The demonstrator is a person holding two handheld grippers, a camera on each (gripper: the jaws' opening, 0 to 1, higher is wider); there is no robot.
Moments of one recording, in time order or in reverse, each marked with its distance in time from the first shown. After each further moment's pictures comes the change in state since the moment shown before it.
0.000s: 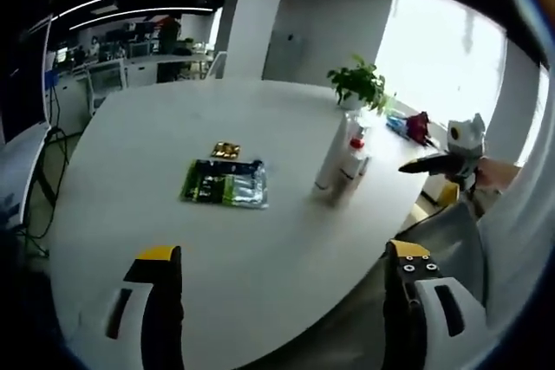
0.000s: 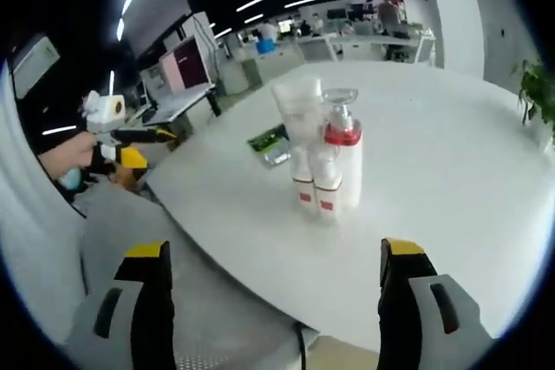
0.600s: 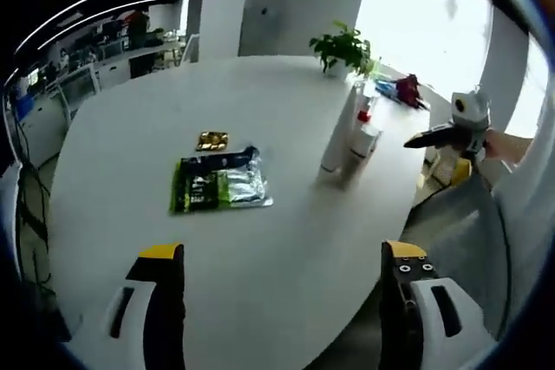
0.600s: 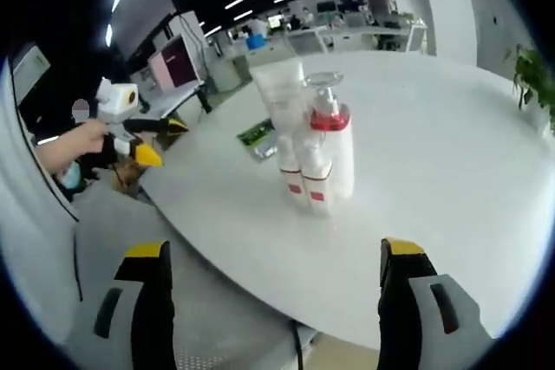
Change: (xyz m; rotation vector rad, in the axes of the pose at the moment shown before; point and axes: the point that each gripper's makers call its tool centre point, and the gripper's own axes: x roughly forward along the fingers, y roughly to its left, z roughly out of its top) left arm 0.047 0.011 0.010 0.175 0.157 -0.080; right arm 0.009 -0.015 -0.012 0.054 0.025 -0.028
